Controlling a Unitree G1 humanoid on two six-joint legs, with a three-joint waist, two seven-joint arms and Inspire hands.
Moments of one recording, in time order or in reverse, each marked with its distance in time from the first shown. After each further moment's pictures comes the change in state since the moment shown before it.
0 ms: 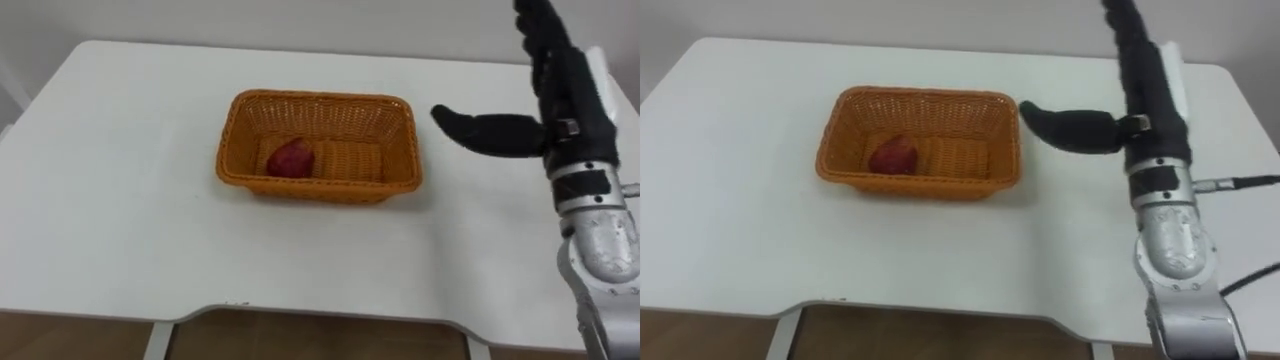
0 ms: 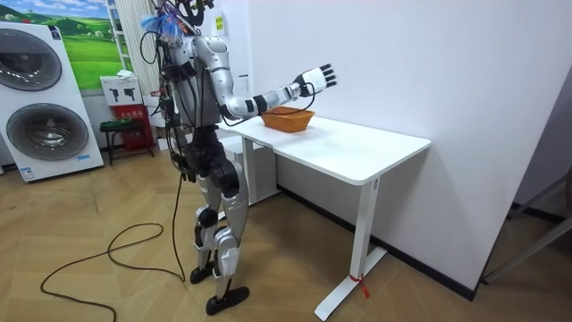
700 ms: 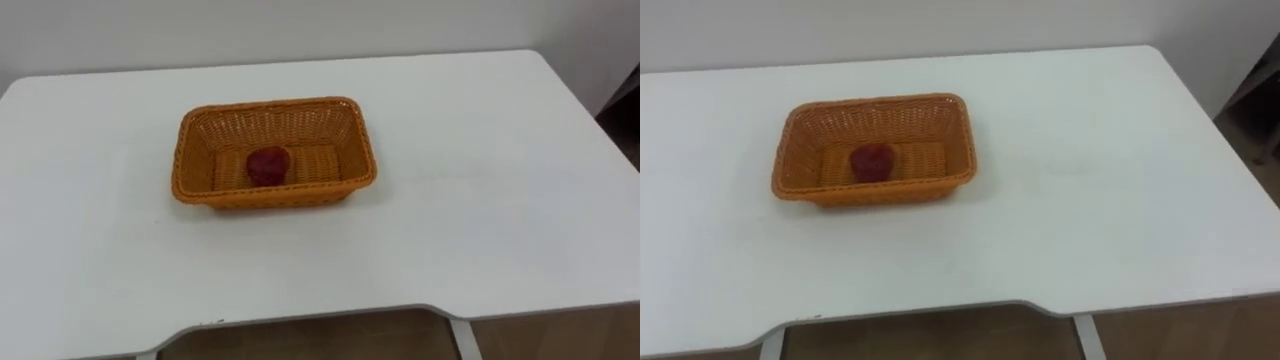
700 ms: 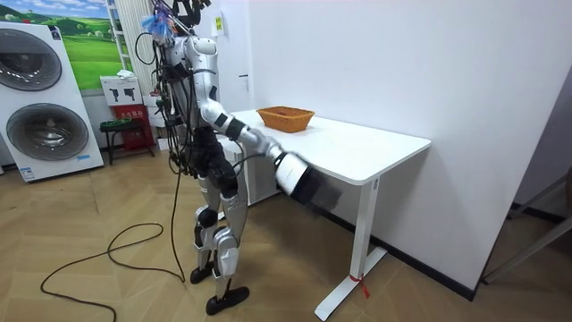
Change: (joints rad) left arm 0.044 -0.025 0.117 -0.038 -0.009 0.058 0.030; right arm 0.152 0.042 -0.353 0.798 0.393 0.017 -0.572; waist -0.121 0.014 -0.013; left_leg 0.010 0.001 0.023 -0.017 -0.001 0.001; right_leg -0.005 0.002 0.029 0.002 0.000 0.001
